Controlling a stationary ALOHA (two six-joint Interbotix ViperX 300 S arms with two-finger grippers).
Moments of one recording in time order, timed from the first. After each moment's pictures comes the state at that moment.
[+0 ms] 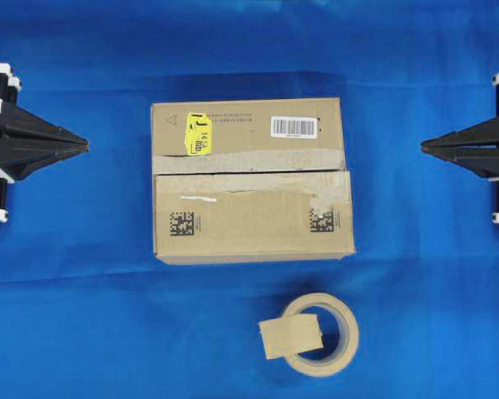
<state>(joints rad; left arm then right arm) 0.00 -0.97 1.18 0.00 -0.29 0.00 0.00 -0.97 1.19 0.00 -0.29 0.00</state>
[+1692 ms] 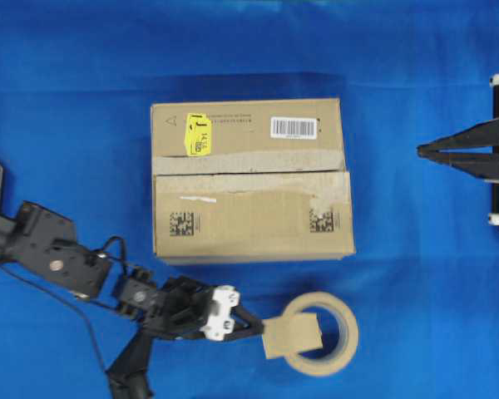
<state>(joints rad) -0.39 0.22 0.62 -0.02 -0.43 1.40 0.00 -0.95 1.18 -0.04 -0.27 -0.02</state>
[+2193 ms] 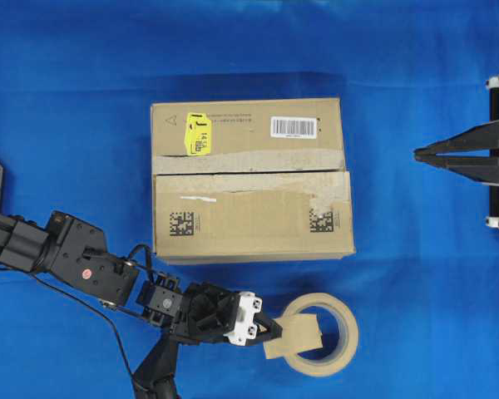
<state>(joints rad) -0.38 0.30 0.54 -0.03 -0.38 1.40 0.01 -0.94 1.18 -0.05 -0.29 -0.02</state>
